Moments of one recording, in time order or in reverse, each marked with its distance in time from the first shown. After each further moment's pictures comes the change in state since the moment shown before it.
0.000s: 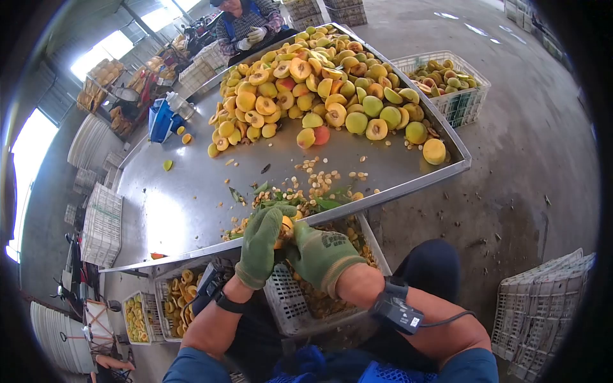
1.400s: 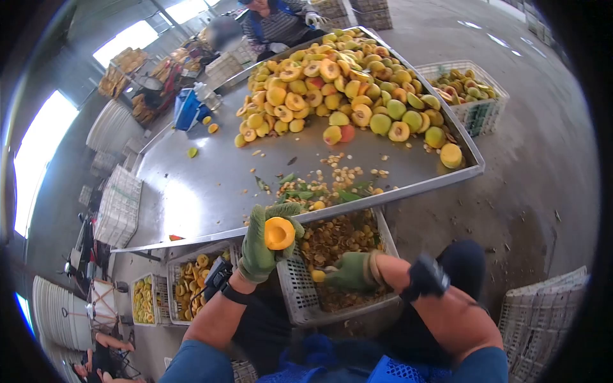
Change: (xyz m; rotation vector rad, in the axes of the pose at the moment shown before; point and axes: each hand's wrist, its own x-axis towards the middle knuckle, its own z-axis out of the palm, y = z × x) left_hand -0.043 0.014 -0.031 -0.344 -0.039 -0.080; right_hand -0.019 0.061 0.013 0.213 -1.037 0.151
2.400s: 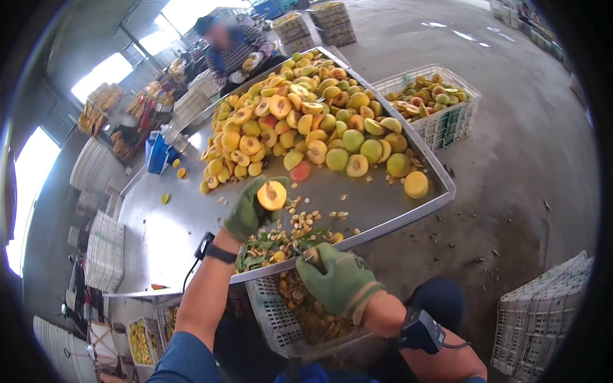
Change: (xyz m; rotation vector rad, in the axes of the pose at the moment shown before) left_hand 0.214 0.003 0.015 -0.036 -0.242 -0.240; right_hand -0.076 -0.049 -0.043 0.208 1.143 -0.070
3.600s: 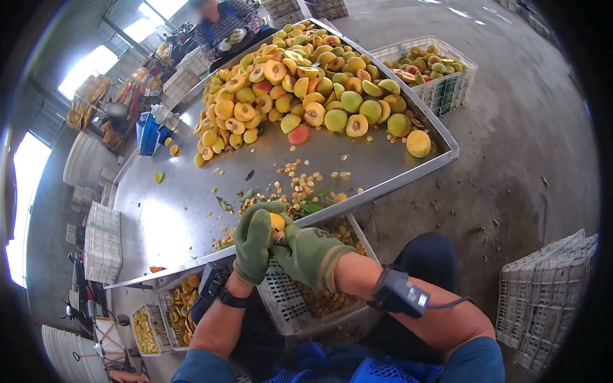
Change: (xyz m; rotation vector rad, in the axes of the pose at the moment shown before) left_hand -0.123 -0.070 0.053 0.362 0.289 0.388; right_hand 0.017 0.017 0.064 -0.140 -0.294 -0.137
